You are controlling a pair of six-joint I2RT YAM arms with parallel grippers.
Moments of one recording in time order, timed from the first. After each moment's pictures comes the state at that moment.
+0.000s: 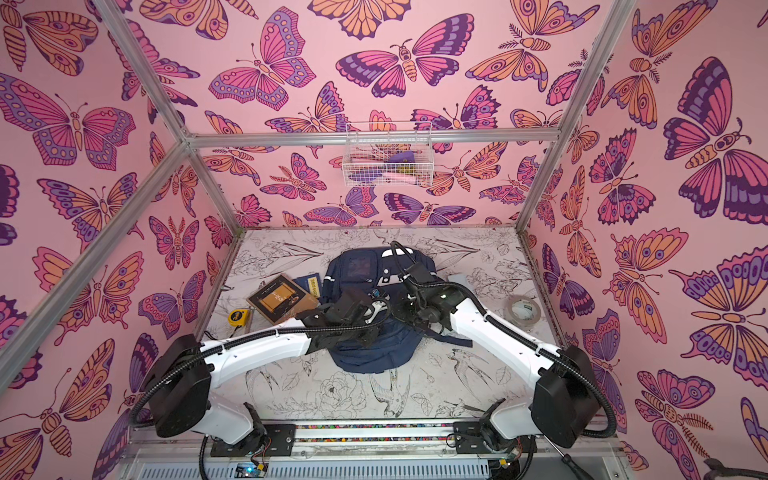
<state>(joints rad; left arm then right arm) -0.89 1.52 1.00 -0.31 -0.04 -0.12 0.68 1.40 1.12 -0.68 -0.15 0.99</state>
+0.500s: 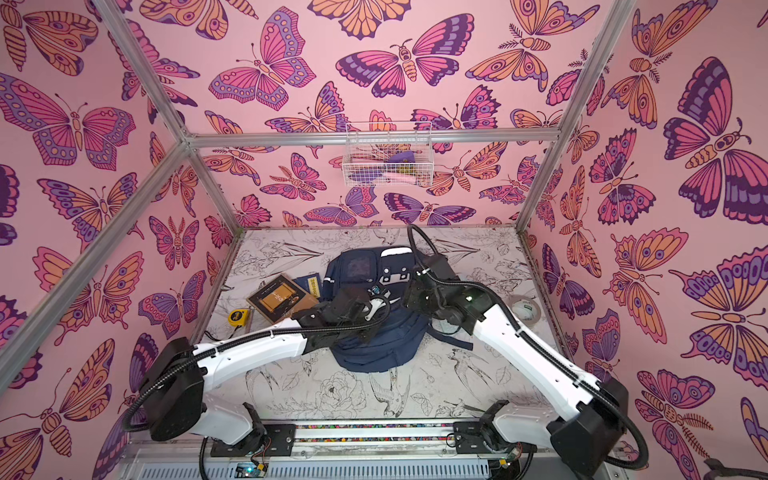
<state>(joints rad) -0.88 1.48 1.00 -0.27 -0.05 -0.07 0.65 1.20 1.19 -0.82 0.12 0.84</state>
